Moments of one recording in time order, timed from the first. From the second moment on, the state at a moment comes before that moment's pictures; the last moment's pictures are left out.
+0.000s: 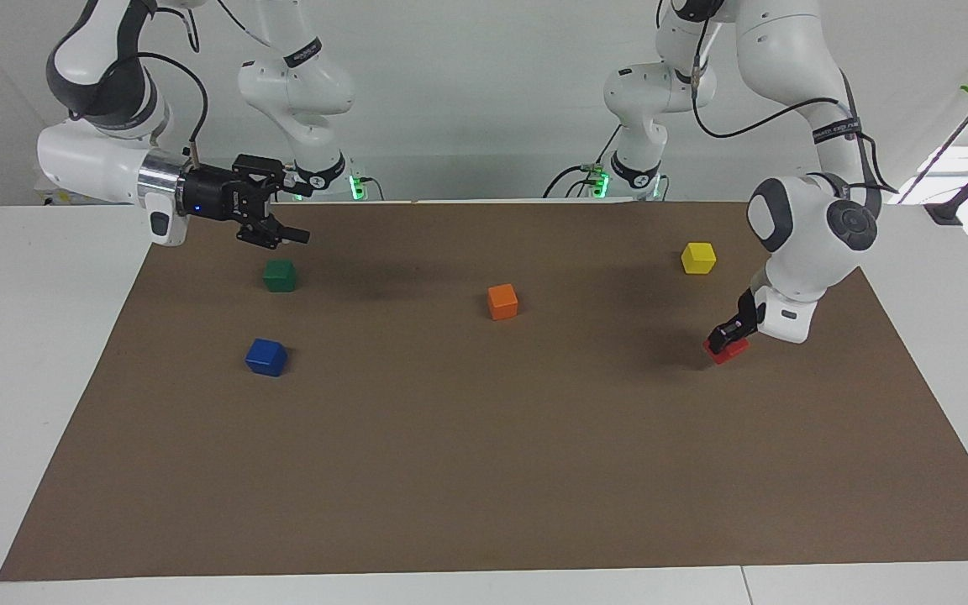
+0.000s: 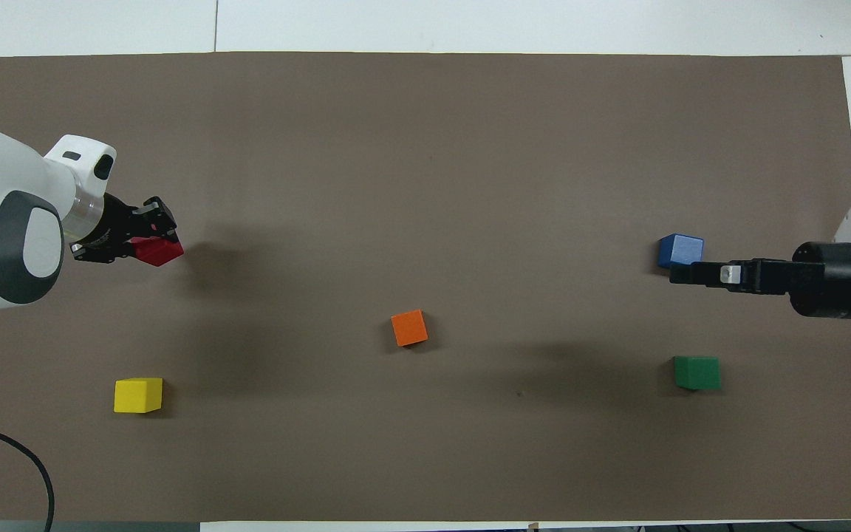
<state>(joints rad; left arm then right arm) 0.03 0.20 -0.08 -1.90 -0.12 2.00 -0.44 -0.12 -0.15 -0.11 -2.23 1.34 1.56 -0.63</state>
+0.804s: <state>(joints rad) -0.14 -0.03 -0.18 -1.84 -0.89 1.75 -1.31 0.13 -0.15 -0.10 -2.44 1.85 1.52 -0.72</state>
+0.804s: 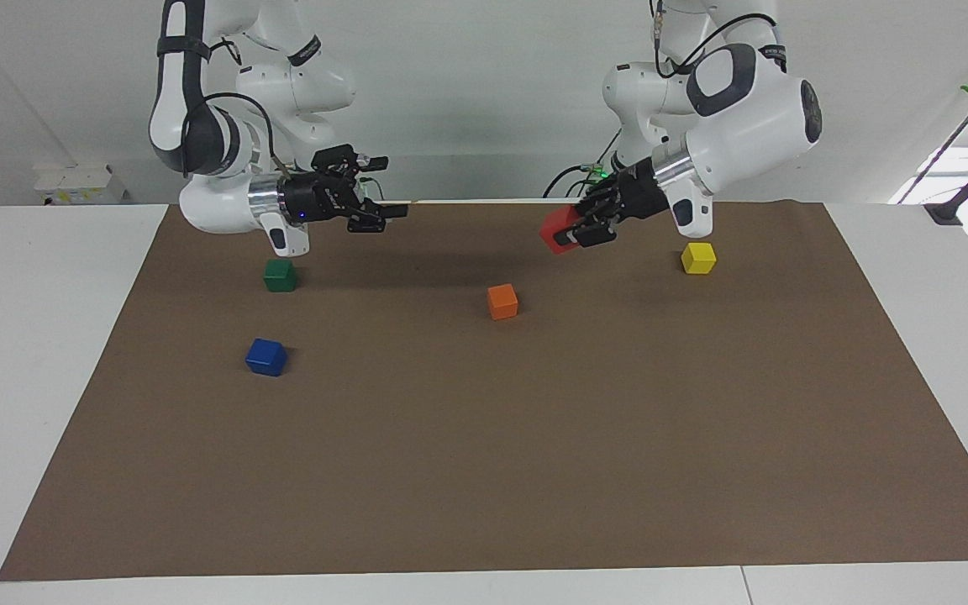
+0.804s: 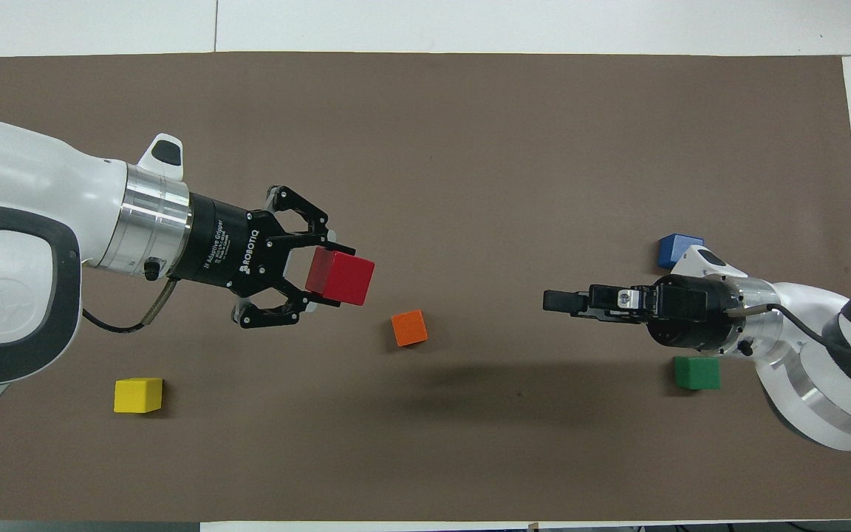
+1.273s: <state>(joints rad) -0.29 -0.13 -0.20 -1.99 -1.13 2.02 -1.50 0.20 -0.08 -0.10 -2.52 1.97 1.36 -0.80</state>
